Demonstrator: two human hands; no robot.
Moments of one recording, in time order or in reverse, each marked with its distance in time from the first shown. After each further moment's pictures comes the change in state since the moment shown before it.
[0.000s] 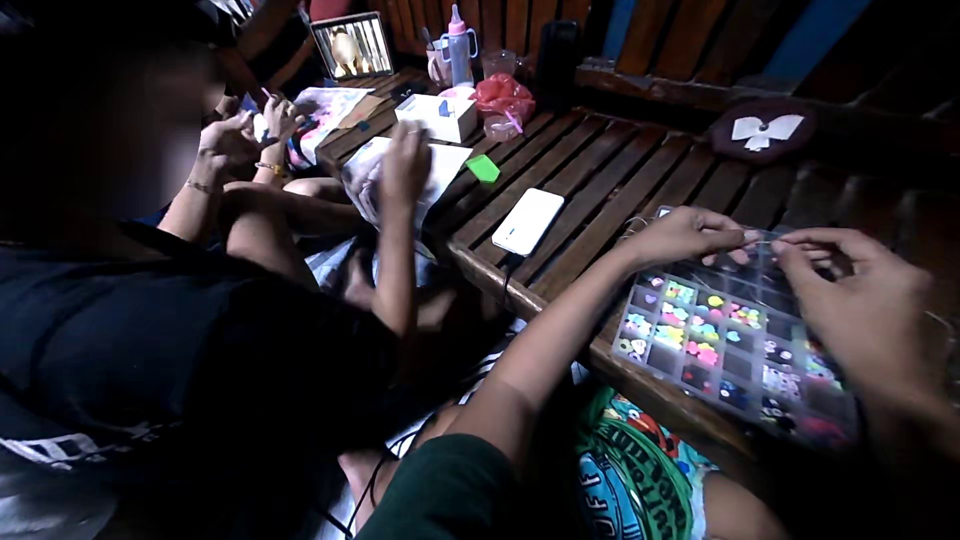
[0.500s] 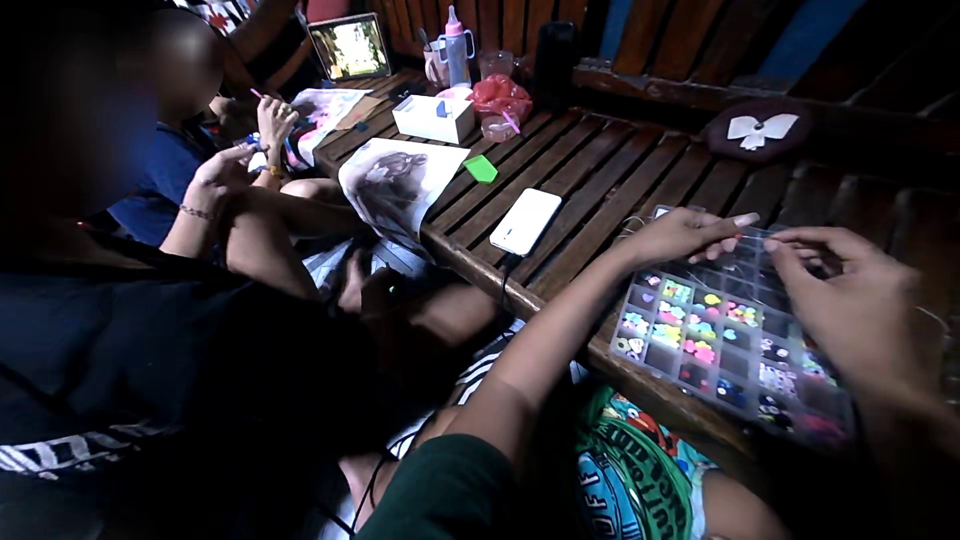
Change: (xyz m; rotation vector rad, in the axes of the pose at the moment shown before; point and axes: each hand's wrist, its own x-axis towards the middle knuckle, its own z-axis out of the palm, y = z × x) left_hand -0.004 0.004 0.002 -0.003 0.001 -0.039; right_hand 0.000 0.007 0.003 0.012 0.002 -0.008
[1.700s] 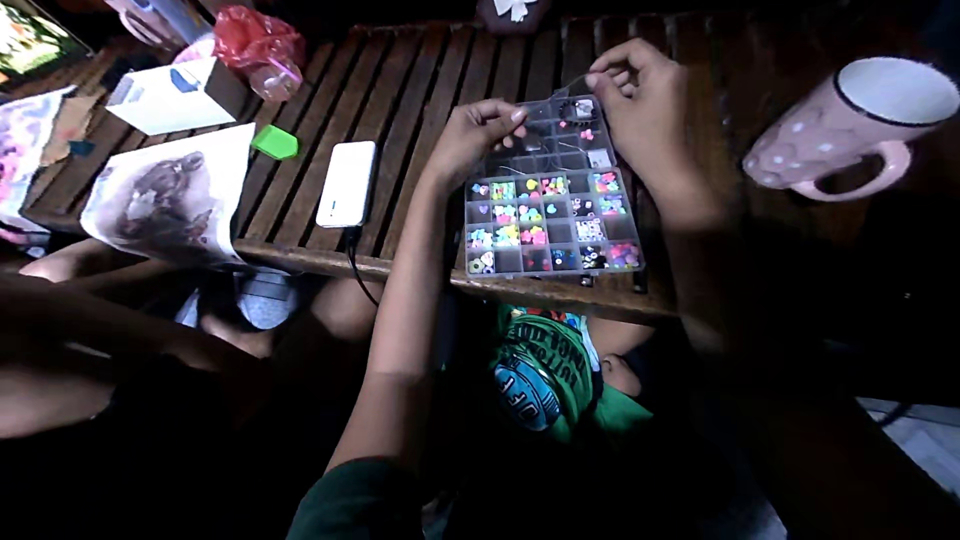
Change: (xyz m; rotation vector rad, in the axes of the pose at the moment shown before) left_hand 0.002 -0.013 -0.012 0.071 0.040 0.035; right_hand 0.014 0.007 -0.025 -0.030 0.115 0.144
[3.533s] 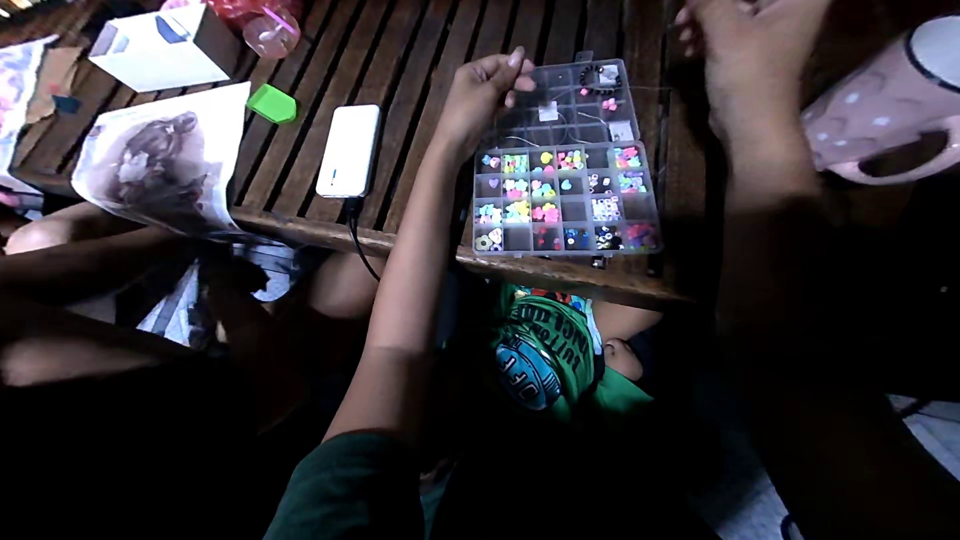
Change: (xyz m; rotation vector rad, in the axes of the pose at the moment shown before) left_hand 0.007 -0.004 0.000 -0.122 0.146 -0.062; right_hand 0.011 0.008 -0.031 0.296 0.067 0.031
